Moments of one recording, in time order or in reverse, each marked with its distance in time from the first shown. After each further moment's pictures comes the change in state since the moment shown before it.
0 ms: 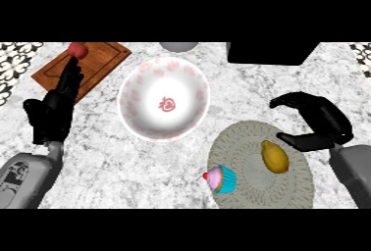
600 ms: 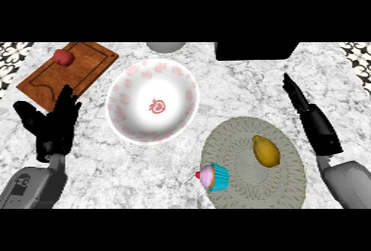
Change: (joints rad) left arm 0.101 -0.093 0.106 0.100 0.163 0.050 0.080; right arm 0.101 0.032 0.072 -0.226 0.314 -0.602 0.268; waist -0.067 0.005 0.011
